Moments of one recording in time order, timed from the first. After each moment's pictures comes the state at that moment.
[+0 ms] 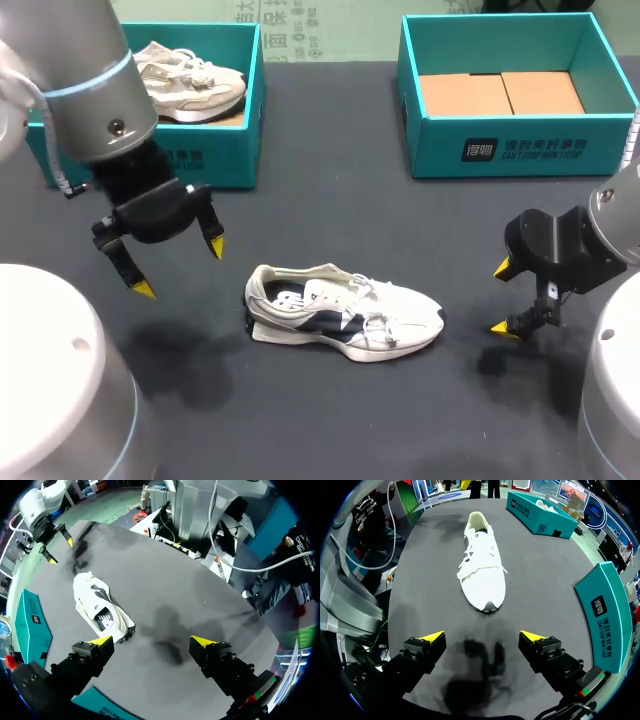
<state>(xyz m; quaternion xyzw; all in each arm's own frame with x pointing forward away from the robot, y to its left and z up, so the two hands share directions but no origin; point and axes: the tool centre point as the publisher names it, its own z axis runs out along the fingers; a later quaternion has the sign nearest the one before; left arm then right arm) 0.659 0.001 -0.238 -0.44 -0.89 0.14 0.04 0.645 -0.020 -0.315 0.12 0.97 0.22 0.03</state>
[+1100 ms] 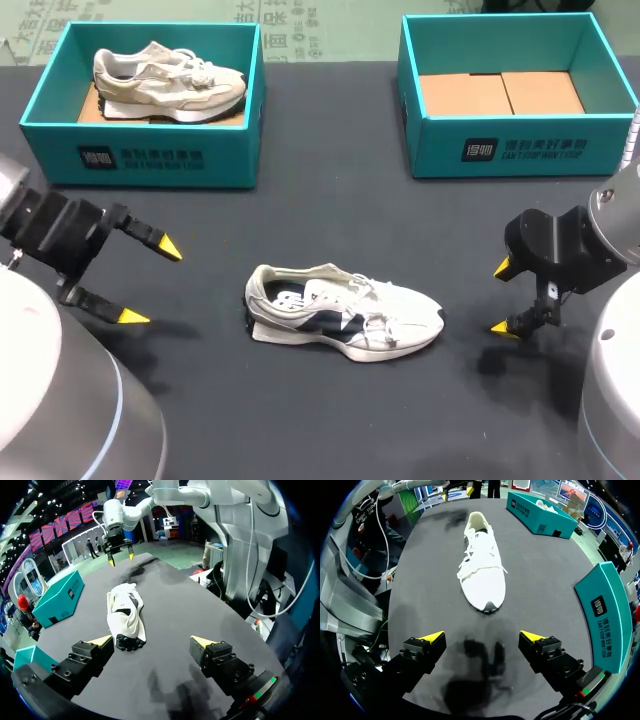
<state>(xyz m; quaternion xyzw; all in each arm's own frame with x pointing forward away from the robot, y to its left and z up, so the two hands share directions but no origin) 0.657 0.033 -0.289 -0.19 -0.87 0.45 0.00 0.645 -0.020 -0.315 0.12 0.97 0.22 0.03</state>
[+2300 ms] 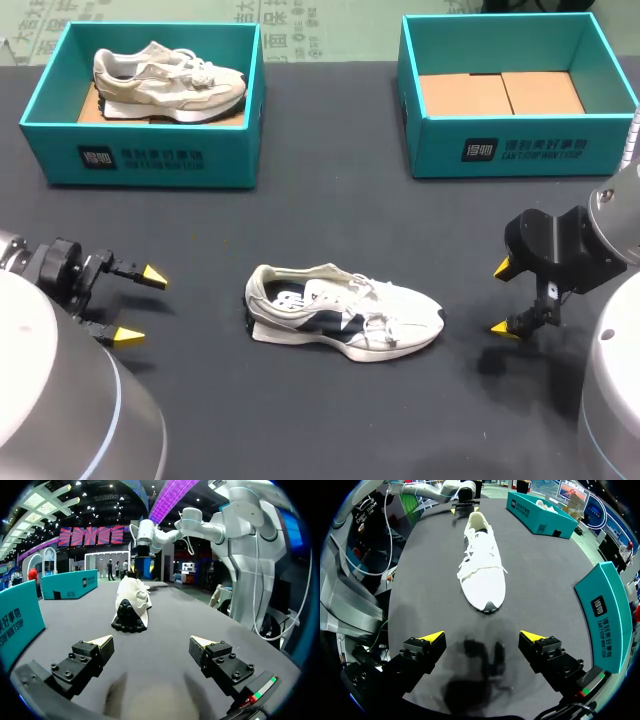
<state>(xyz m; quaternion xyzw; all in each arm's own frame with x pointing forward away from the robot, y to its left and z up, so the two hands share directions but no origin) 0.680 0.064 -0.378 -0.06 -0.80 0.60 0.07 0.645 -0.020 -0.315 0.12 0.97 0.22 0.03</state>
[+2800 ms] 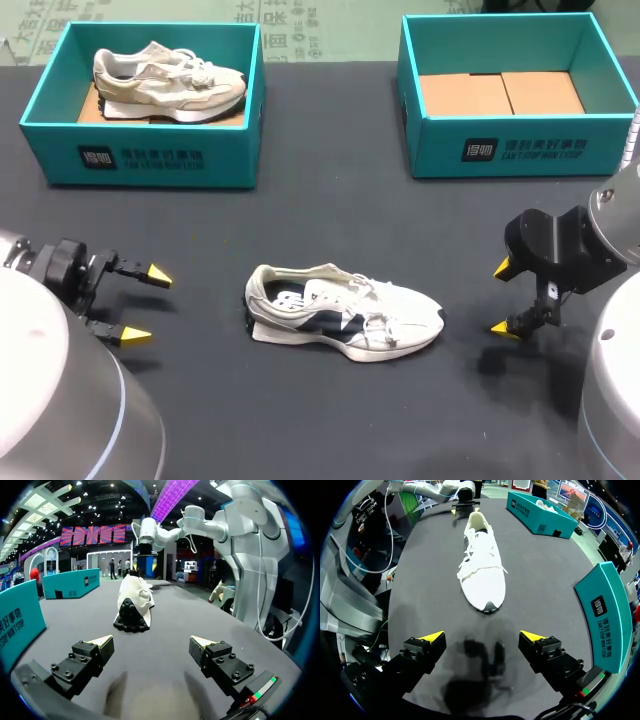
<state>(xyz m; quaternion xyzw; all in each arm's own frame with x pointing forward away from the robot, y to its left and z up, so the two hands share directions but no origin) 0.683 0.057 -0.379 -0.06 -0.80 0.59 0.06 0.645 -0.020 -0.315 0.12 0.97 0.22 0.03</state>
